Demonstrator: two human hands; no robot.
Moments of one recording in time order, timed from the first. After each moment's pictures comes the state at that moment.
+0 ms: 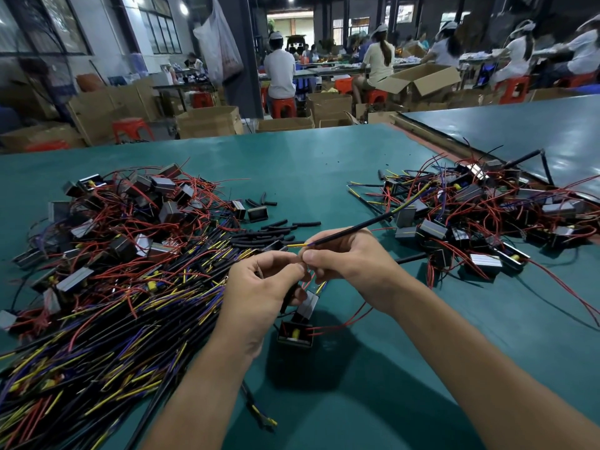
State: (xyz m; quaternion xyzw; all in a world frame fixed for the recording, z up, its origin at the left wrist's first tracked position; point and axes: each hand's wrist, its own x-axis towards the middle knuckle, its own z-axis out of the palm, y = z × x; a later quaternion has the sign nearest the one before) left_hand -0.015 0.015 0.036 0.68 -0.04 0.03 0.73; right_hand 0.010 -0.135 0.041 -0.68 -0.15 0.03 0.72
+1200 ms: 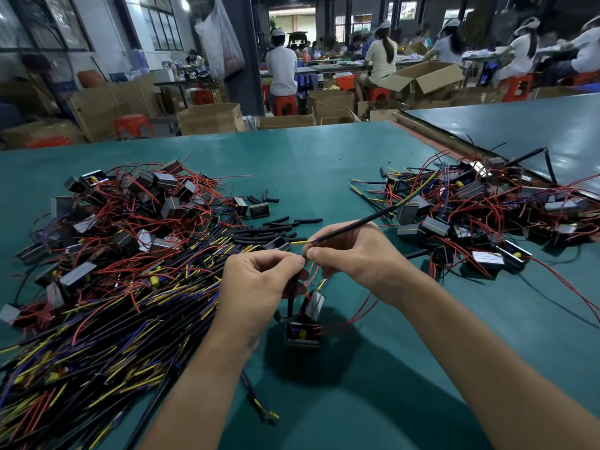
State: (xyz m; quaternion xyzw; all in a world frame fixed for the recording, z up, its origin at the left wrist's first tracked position) left_hand -0.014 0.019 0.035 0.70 -0.04 0.07 0.71; right_hand 0.009 -0.138 0.044 -0.73 -0.15 0.01 0.67
